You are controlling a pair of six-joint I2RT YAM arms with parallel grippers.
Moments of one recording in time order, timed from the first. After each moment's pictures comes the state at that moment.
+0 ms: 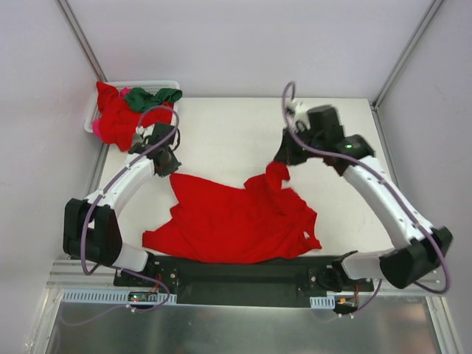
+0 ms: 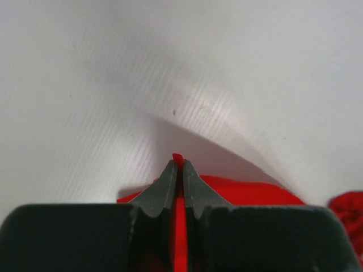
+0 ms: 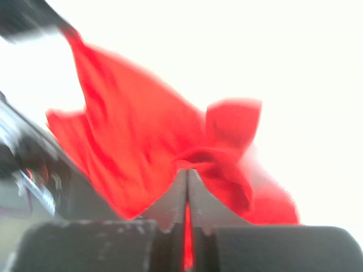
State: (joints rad) left arm -0.25 1.44 1.04 -0.68 -0.27 -0.73; right arm 0.50 1.37 1.31 -0.79 -0.32 0.19
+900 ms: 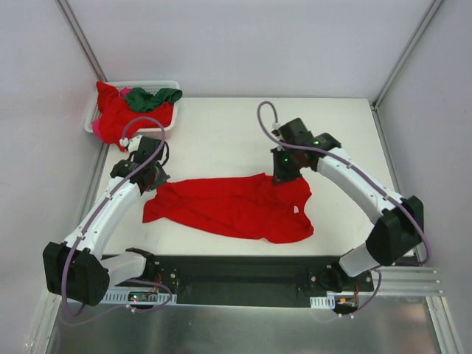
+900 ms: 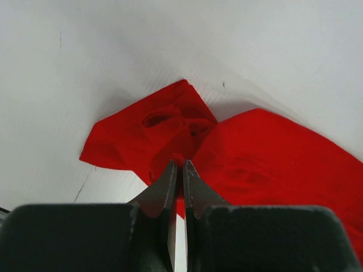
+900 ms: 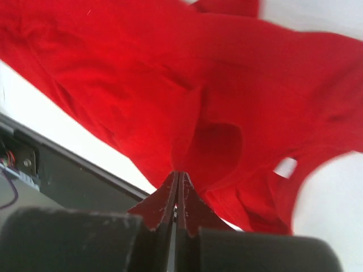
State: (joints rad) left arm -0.25 1.15 0.98 -0.83 -0.34 -0.71; right arm 0.56 1.50 1.36 -0.96 -0.15 0.40
